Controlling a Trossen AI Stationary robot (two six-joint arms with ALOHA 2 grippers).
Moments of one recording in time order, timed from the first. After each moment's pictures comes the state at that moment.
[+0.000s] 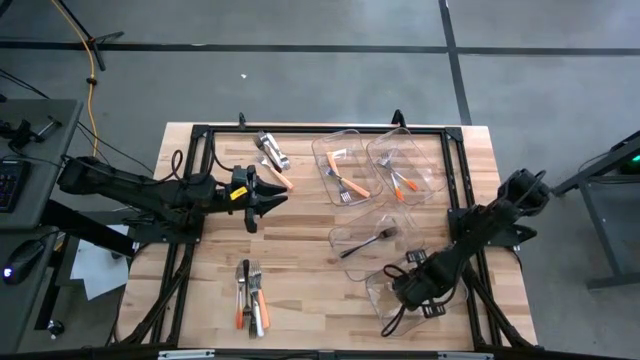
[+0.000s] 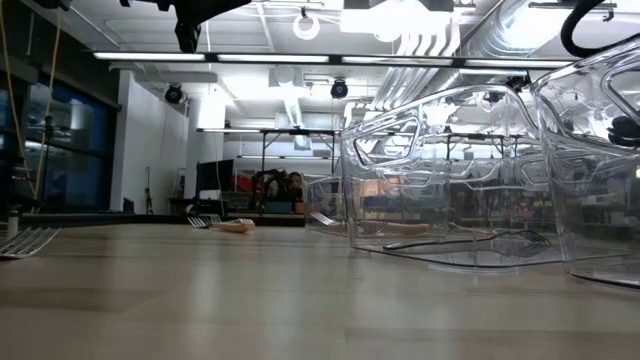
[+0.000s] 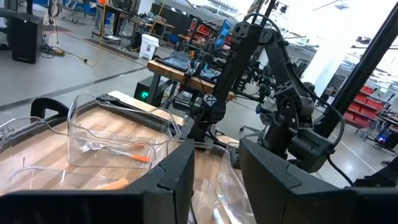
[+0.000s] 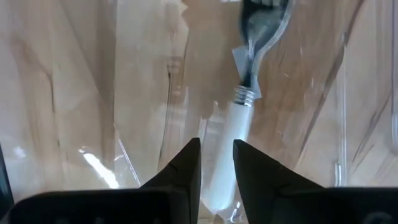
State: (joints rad) left arm -0.15 0.91 0.55 0.38 -0.30 -0.36; right arm 0.73 1.61 0.94 -0.84 -0.12 0.54
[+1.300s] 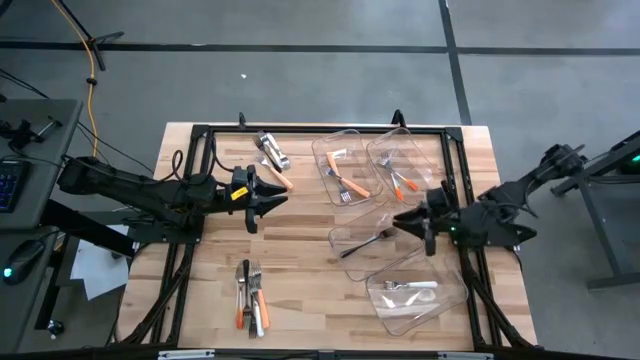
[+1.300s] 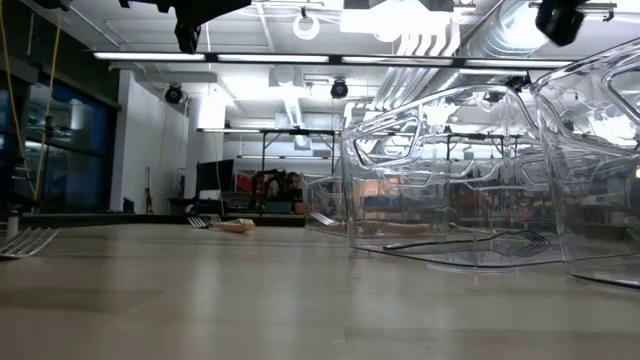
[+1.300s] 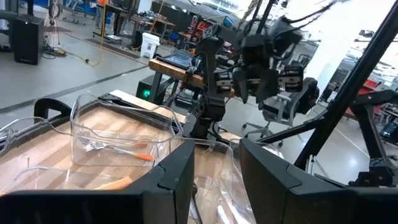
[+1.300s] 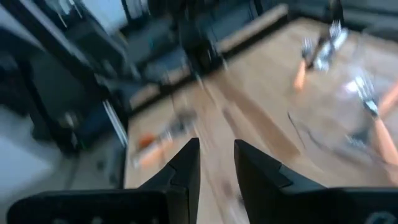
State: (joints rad) left arm -0.15 0.91 0.55 0.36 -0.30 -0.33; right arm 0.56 0.75 0.68 -0.26 0.61 0.71
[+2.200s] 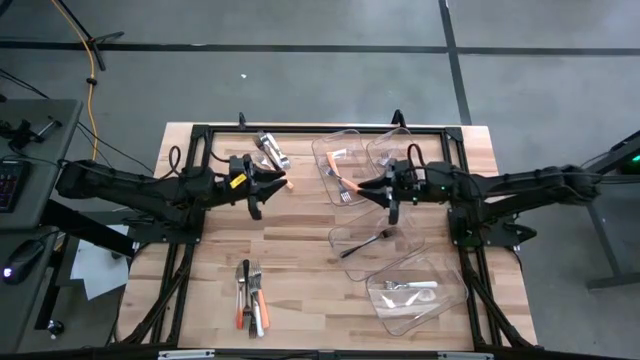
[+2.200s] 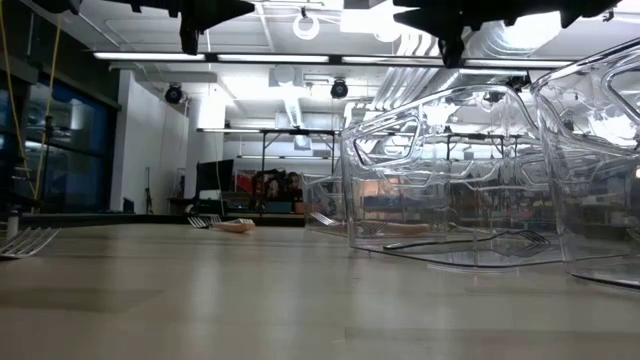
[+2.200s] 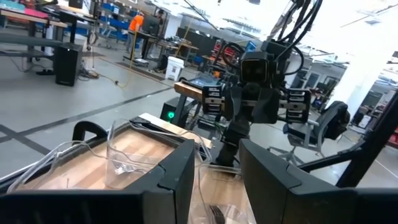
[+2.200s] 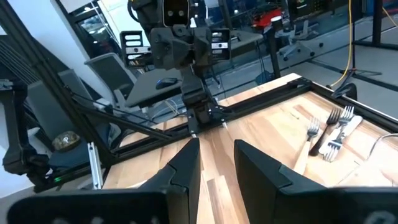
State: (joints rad) left arm -0.07 0.91 0.55 0.43 -0.35 -0.30; right arm -0.01 1.01 0.64 0.30 0.05 0.34
